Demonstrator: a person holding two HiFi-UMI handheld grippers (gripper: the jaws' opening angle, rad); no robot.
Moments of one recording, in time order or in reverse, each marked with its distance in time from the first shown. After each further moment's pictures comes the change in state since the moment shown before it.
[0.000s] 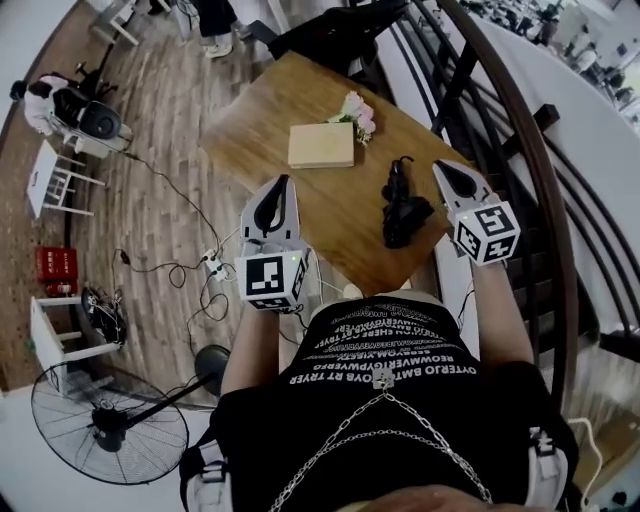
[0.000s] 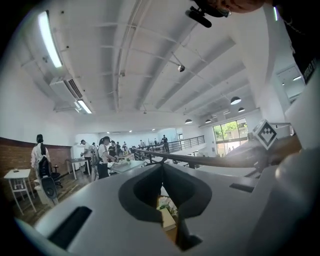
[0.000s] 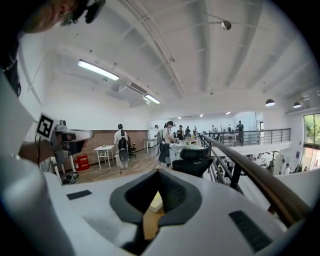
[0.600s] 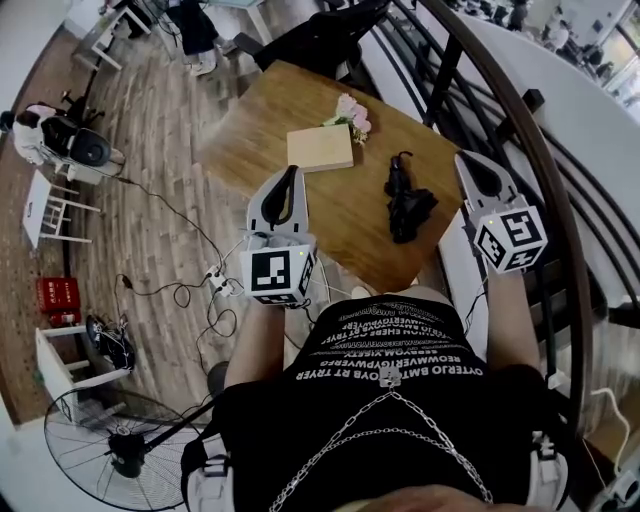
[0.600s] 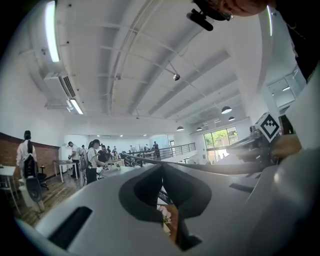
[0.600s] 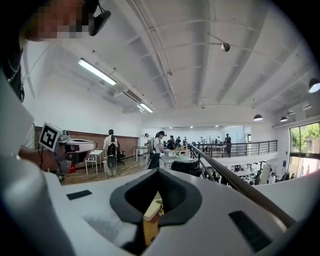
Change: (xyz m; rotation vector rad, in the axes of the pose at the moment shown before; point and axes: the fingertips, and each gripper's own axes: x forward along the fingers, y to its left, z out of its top) left arm 0.000 0.000 0.015 -0.020 -0.083 -0.122; right arm -0.054 0.018 0.049 -0.038 -0.115 -0.148
